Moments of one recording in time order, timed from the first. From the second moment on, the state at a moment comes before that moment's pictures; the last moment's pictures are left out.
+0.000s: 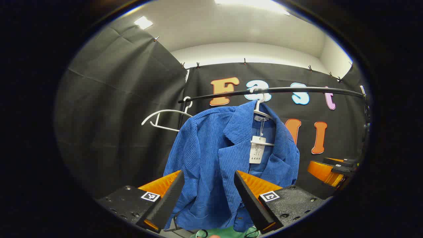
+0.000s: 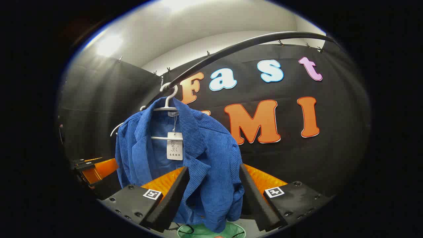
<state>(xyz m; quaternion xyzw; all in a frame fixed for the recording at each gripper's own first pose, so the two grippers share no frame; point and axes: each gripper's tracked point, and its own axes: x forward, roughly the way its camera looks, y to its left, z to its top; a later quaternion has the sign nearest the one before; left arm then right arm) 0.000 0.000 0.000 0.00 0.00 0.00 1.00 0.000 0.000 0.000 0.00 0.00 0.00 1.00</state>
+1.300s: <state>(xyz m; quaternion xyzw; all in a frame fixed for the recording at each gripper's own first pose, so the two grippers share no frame) 0.000 0.014 0.015 0.00 -0.02 0.02 1.00 0.041 0.025 0.022 -0.02 -0.03 0.02 1.00</state>
